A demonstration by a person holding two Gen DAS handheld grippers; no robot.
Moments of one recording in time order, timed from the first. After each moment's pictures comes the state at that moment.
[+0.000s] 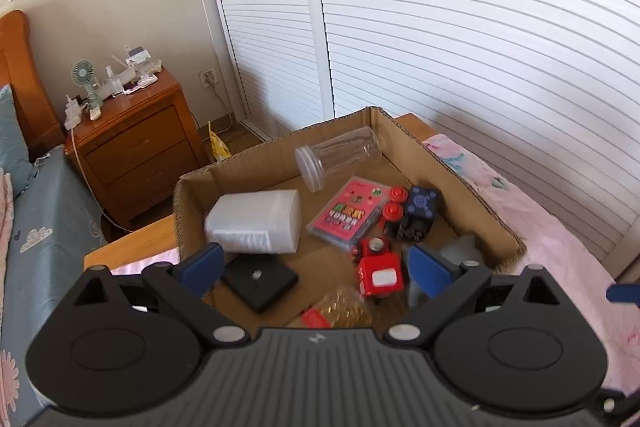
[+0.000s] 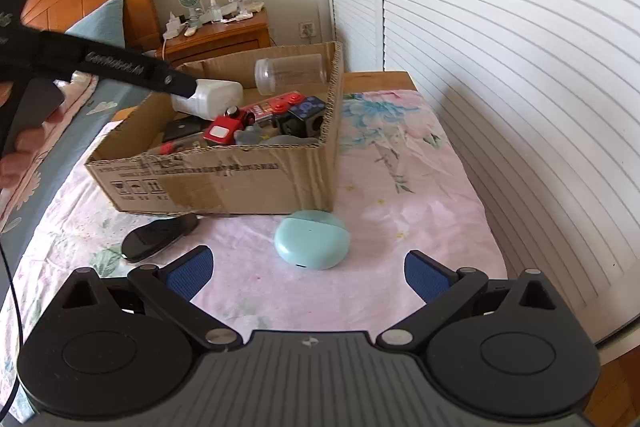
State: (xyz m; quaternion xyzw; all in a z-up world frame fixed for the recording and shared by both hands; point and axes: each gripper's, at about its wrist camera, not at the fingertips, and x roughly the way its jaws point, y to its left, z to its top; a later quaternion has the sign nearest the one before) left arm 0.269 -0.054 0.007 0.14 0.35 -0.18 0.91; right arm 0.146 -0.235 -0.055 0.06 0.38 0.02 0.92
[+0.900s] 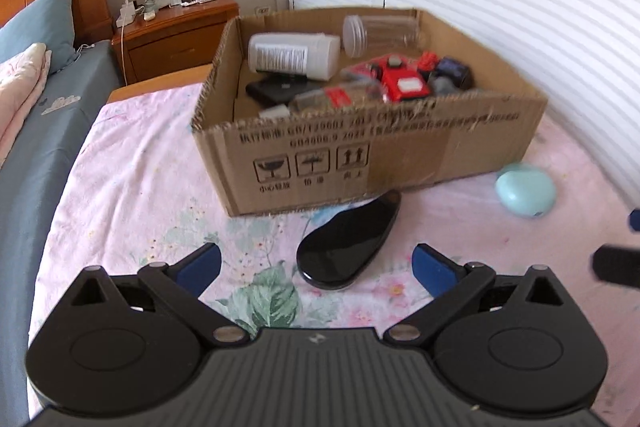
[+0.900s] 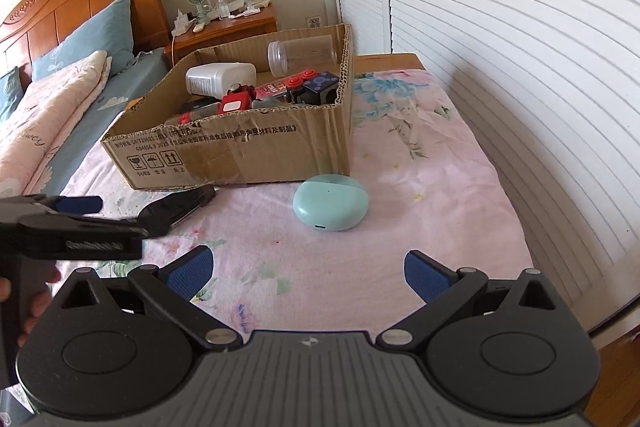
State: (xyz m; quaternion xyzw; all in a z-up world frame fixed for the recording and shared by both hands) left arm 0.187 -0.013 -0.090 0.06 0.40 -0.10 0.91; right arm 0.124 -0.230 -0.074 0.08 0.38 0.03 0.92
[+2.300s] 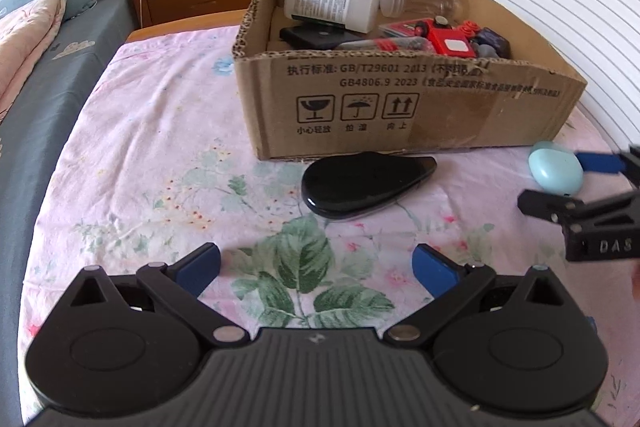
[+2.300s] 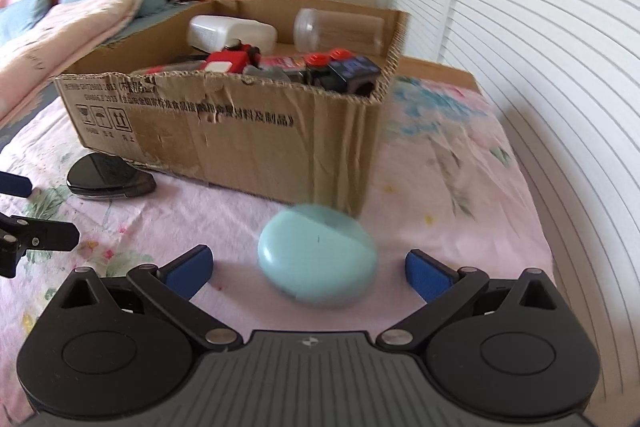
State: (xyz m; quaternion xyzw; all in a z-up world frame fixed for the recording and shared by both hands) left arm 0.187 0.005 -0.103 0.02 0.45 -0.07 0.89; right arm 0.212 -0.229 -0.128 -0.05 0.39 0.10 0.92
